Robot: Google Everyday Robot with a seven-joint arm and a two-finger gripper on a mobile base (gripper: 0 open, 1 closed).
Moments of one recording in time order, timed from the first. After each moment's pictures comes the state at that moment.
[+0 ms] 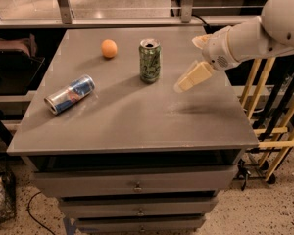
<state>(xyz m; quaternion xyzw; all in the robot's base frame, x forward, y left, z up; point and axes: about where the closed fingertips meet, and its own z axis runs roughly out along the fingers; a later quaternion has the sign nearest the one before) 0.638 -0.120 0.895 -0.53 0.73 0.12 0.42</state>
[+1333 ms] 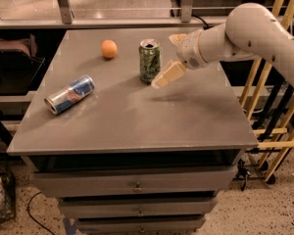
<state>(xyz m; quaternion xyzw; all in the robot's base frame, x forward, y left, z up) 0.684 -0.057 0.878 -0.55 0.68 0.13 0.46</state>
